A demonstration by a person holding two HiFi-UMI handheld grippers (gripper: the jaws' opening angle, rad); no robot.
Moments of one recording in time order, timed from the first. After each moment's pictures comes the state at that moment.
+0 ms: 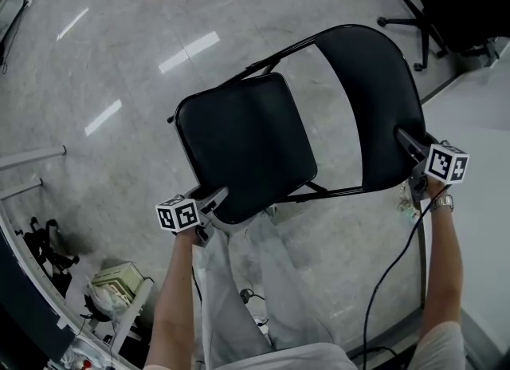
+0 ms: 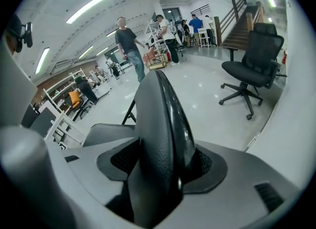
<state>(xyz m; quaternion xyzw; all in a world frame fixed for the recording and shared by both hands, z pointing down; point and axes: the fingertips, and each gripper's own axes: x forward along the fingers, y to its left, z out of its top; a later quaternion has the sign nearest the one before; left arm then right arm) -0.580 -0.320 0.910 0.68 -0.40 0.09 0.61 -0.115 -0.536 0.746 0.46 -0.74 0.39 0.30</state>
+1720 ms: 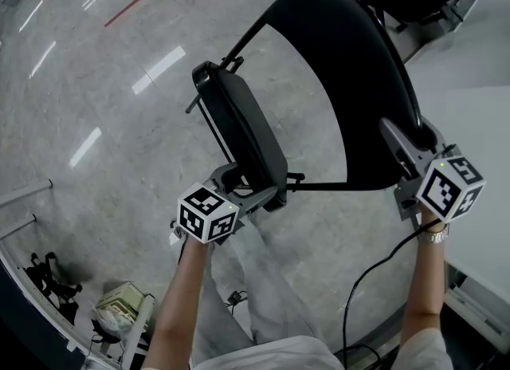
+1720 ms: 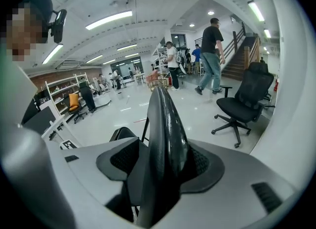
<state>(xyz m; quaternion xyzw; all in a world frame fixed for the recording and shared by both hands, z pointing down) -0.342 -0.389 0.715 0.88 -0.19 0.14 0.41 -0.144 -0.506 0.546 0.52 -0.77 0.27 0.25</state>
